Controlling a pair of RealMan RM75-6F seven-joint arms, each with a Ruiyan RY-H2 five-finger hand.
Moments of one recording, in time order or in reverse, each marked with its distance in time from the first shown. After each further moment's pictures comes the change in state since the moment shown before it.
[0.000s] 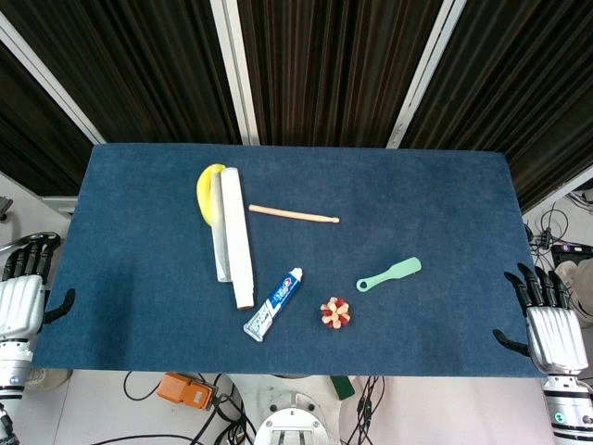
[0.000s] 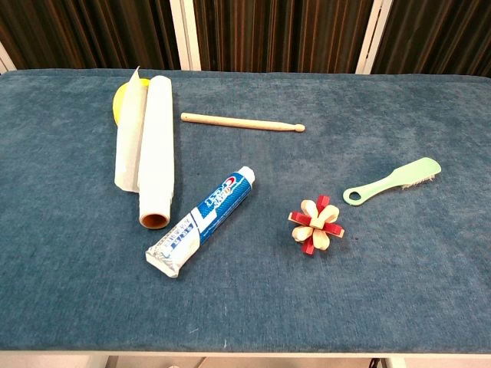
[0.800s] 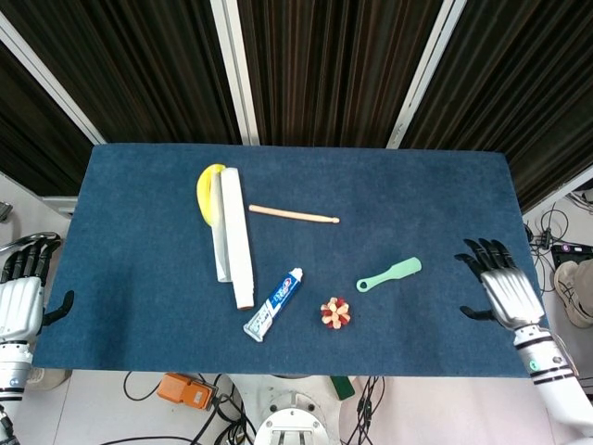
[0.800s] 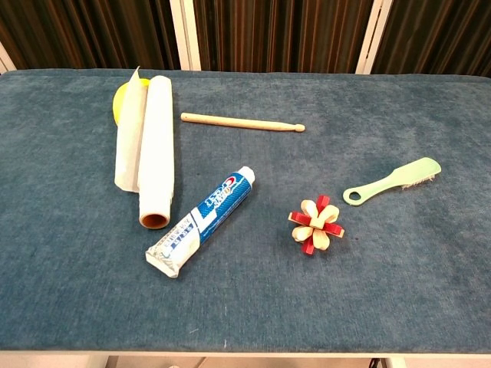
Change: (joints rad) left arm 0.006 0.000 0.000 -0.011 -0.016 0.003 0.016; right arm 0.267 0.061 0.081 0.040 0.039 -0.401 0.121
